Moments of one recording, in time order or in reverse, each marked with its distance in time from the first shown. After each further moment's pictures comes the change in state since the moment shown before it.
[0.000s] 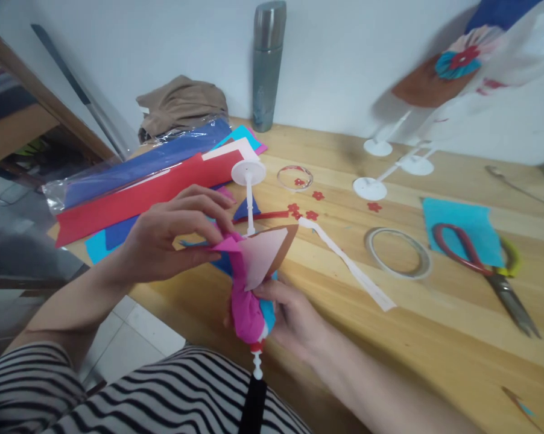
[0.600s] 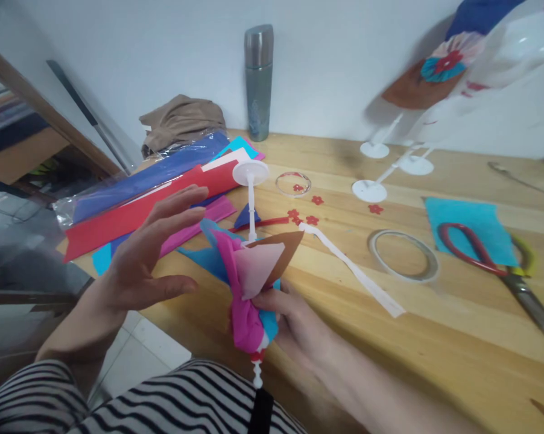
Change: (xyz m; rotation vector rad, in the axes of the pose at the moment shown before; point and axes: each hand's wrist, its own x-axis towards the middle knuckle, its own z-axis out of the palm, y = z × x) left_hand -0.031 0.002 -0.011 0.111 0.060 -0.086; right_hand -0.002 -0.001 -0.003 -0.055 -0.008 -0.072
